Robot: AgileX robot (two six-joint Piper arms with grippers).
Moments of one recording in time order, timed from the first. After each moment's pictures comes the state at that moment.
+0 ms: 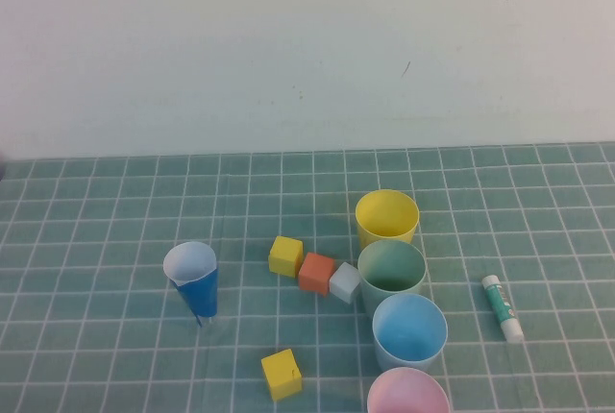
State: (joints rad) right arm 0.00 -0.01 0.03 -0.03 0.39 -0.04; left arm 0.10 -0.01 0.02 -0.04 0.36 -0.04
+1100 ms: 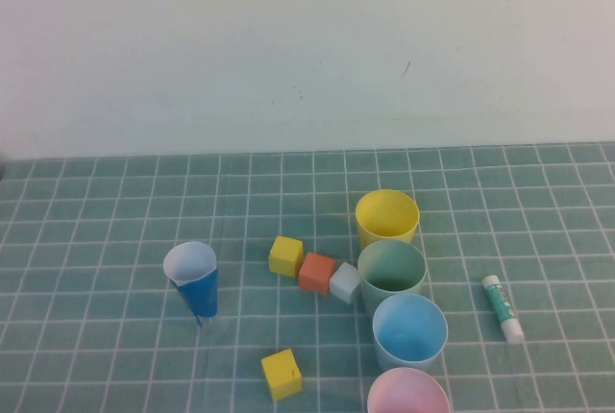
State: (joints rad) right arm 0.00 -0.01 0.03 -0.07 0.39 -0.04; left arm 0.10 -0.01 0.02 -0.04 0.36 -0.04
